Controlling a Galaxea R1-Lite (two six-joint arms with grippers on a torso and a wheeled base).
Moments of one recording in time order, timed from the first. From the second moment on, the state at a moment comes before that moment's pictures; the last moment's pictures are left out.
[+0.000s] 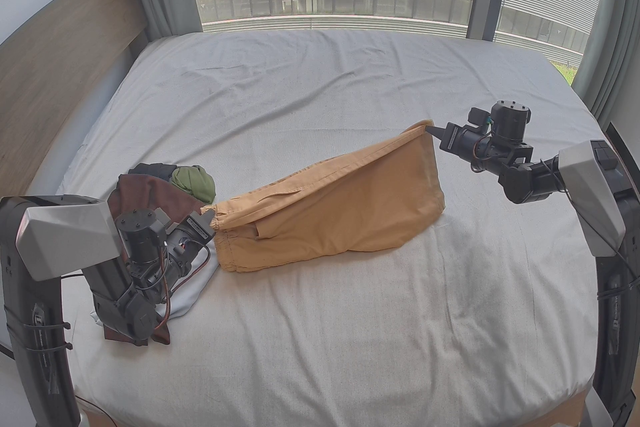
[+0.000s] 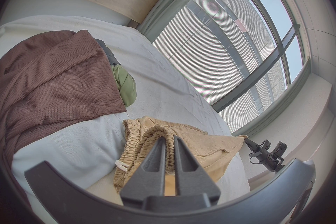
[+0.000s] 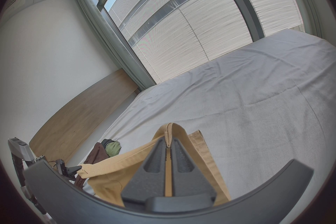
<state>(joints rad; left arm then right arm) -0.20 2.31 -0.65 -1.55 -0.01 -0.77 0.12 2.46 -1.75 -0.64 0.44 0.39</state>
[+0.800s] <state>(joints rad) -0.15 2.35 -0.71 -1.55 0.02 -0.76 0.14 2.56 -1.86 -0.66 0.39 0.39</state>
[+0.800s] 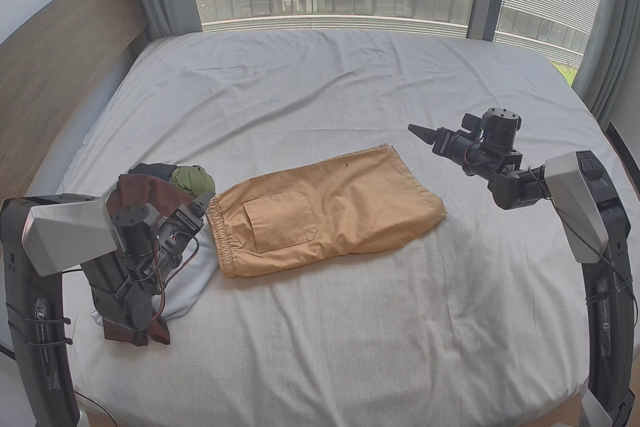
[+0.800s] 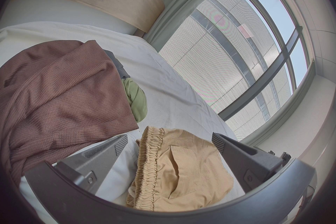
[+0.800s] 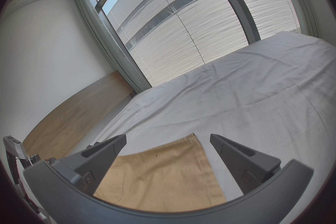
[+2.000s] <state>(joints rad) -0.23 2.19 -0.43 -1.55 -0.14 -0.53 0.21 2.35 -1.03 -0.86 0.33 0.43</state>
